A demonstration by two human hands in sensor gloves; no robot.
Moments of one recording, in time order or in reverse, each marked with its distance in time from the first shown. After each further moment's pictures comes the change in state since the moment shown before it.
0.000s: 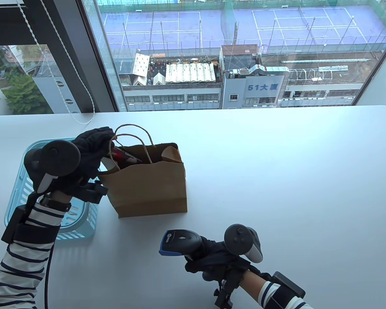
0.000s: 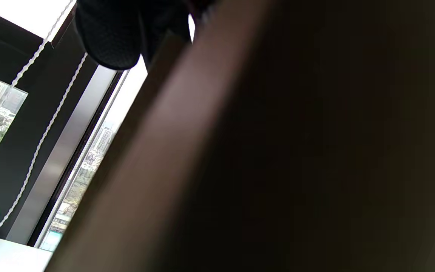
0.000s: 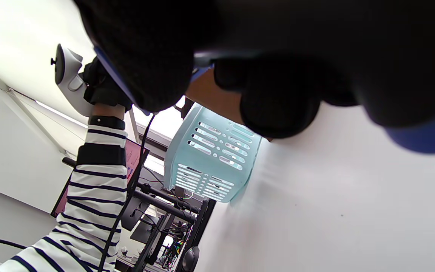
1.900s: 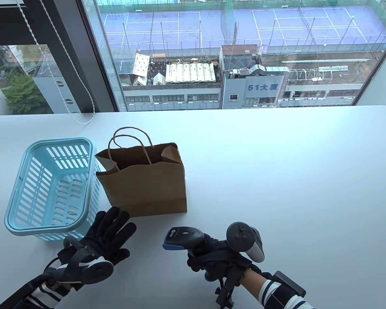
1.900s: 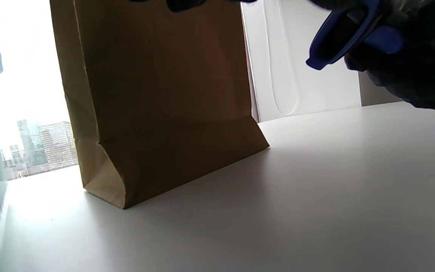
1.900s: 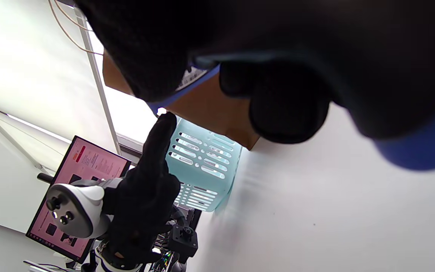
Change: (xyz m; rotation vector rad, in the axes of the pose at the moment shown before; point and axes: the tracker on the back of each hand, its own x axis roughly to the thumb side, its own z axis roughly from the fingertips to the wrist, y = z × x) left_hand 0.002 -0.128 0.192 -0.307 -0.480 -0.466; right_hand -0.008 -0.011 0.003 -0.048 0.085 -0.010
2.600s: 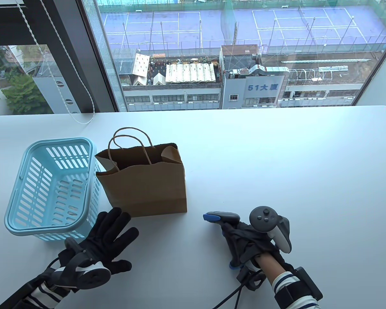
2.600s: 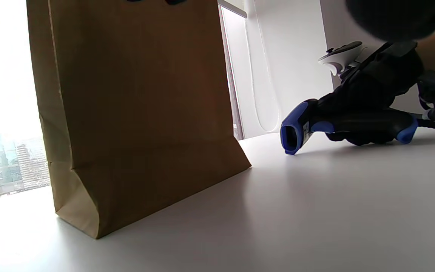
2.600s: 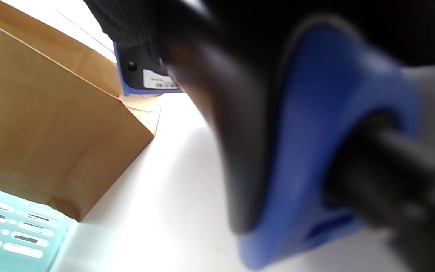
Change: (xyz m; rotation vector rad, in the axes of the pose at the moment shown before) left_hand 0.004 0.006 0.006 0.079 -0.070 0.011; right_hand -0.036 -0.073 0.023 -0.159 0.570 0.304
